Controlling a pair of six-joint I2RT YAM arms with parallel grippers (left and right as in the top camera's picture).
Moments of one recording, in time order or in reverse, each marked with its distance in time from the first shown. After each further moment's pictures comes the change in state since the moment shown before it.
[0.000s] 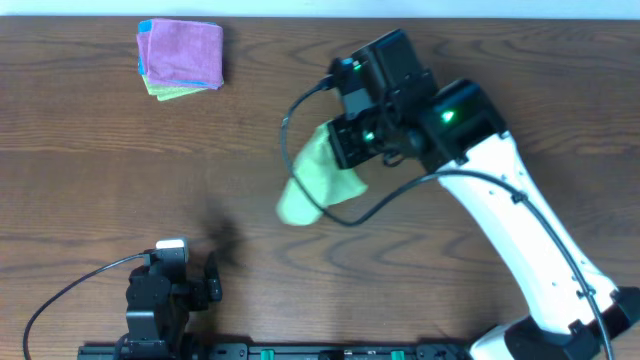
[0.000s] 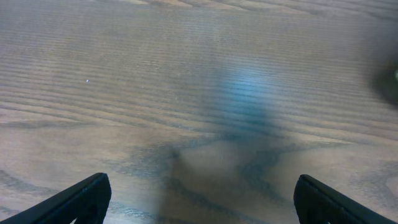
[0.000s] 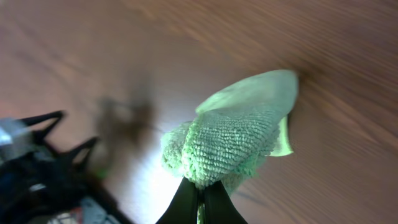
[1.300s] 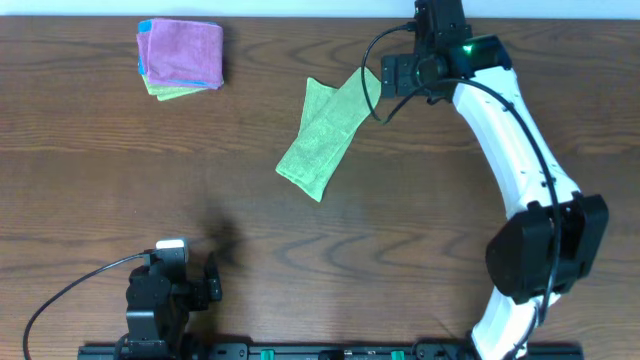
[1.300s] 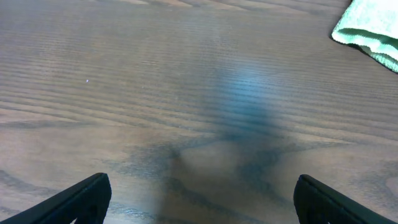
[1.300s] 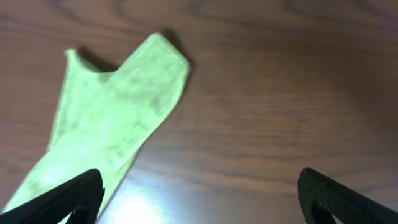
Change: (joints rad) left arm 0.000 0.000 0.000 0.000 0.000 0.000; right arm -0.367 0.294 0.001 0.235 0.305 0.026
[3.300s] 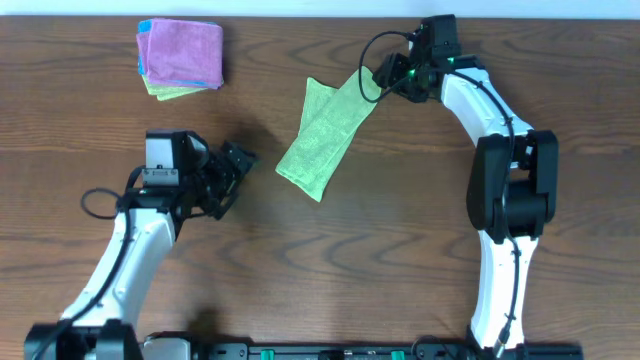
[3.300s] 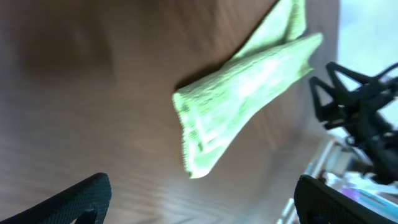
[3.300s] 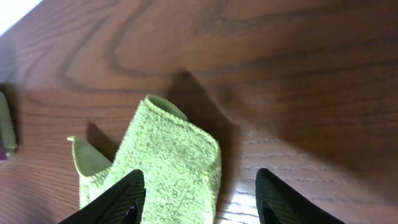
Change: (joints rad) left arm 0.000 1.384 0.526 0.585 0.616 -0.940; right arm -0.117 0.391 0.001 0.472 -0.400 0.309
